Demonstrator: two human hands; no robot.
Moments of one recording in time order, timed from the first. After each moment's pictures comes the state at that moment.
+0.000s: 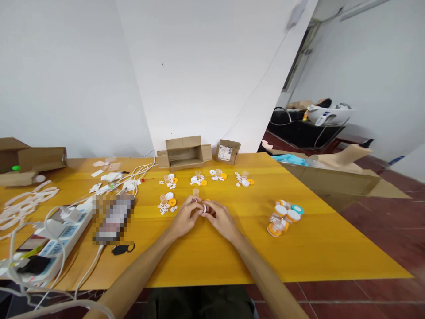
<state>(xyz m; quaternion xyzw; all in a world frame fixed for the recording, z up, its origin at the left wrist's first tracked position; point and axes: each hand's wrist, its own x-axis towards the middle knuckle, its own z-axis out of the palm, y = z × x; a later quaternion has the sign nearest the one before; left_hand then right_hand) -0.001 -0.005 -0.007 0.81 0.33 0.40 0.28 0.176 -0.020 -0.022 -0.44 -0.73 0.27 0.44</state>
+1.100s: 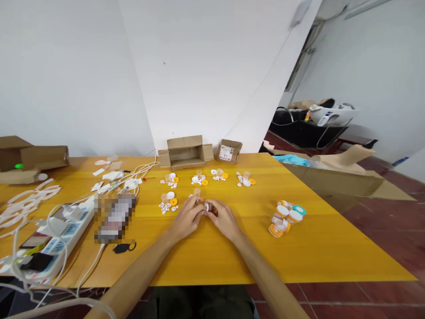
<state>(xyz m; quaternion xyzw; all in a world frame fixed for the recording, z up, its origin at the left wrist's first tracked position) -0.001 -0.013 -0.003 0.88 0.32 0.35 0.12 0.178 -0.021 -0.019 -0.48 -0.73 0.23 0.43</state>
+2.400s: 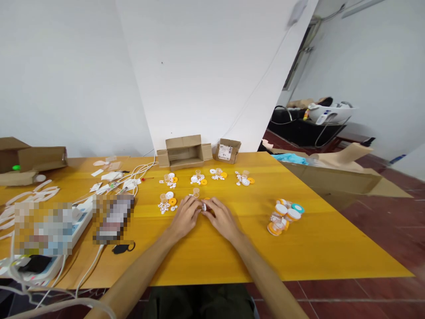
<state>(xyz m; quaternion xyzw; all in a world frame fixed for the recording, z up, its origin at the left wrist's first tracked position) -0.003 -0.007 -0.011 0.87 0.36 0.33 0.09 0.175 -0.023 -0.026 -0.48 -0.76 0.17 0.40</state>
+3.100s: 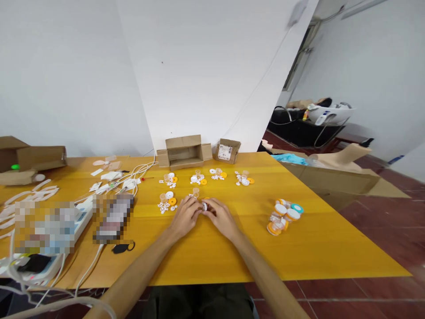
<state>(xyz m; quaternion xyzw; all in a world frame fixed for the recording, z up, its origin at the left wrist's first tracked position) -0.001 -0.009 -0.008 0.87 0.37 0.30 0.10 0.177 -0.018 -0.026 -0.44 -0.73 0.28 0.45</state>
